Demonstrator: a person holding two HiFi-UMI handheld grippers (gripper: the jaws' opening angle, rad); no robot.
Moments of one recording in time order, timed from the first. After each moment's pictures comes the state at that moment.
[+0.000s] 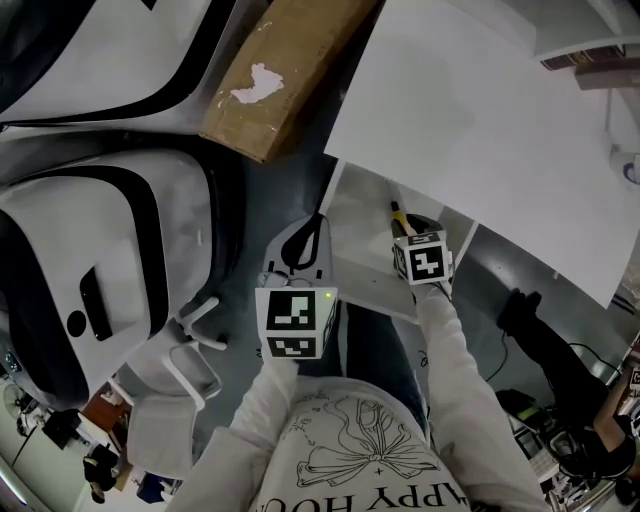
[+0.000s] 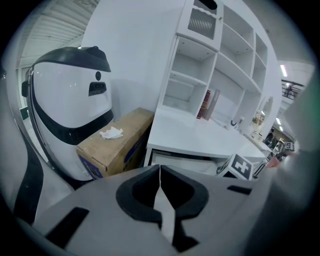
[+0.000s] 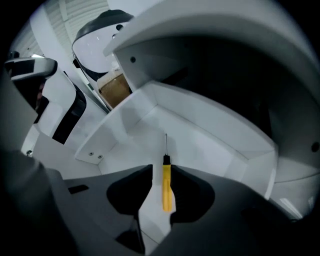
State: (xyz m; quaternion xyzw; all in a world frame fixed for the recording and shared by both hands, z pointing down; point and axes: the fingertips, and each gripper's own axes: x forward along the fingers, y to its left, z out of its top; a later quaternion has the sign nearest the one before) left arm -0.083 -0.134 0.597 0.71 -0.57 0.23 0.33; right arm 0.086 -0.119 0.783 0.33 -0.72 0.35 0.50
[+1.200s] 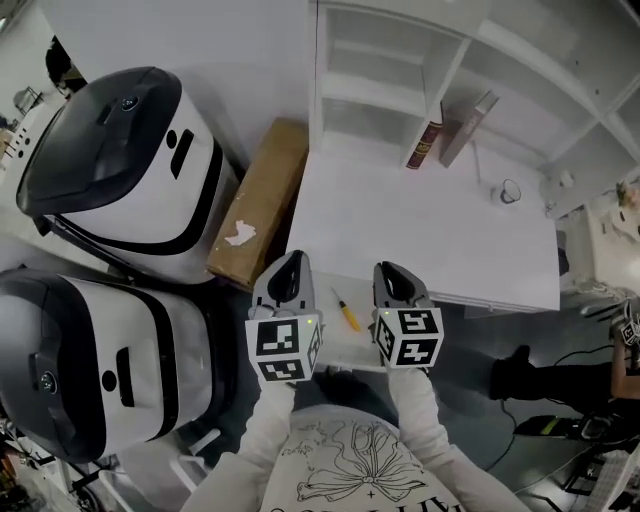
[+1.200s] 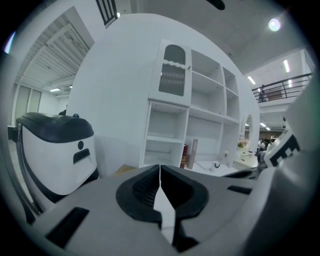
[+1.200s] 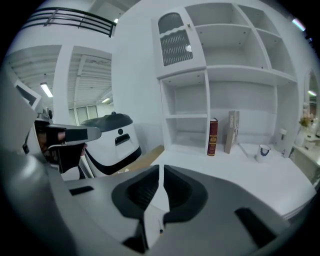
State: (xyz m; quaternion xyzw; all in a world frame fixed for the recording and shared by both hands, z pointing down) left arm -0.028 -0.177 0.344 0.79 -0.59 0.09 0.15; right arm 0.118 -0.174 0.406 0.56 -0.79 0.19 0.19
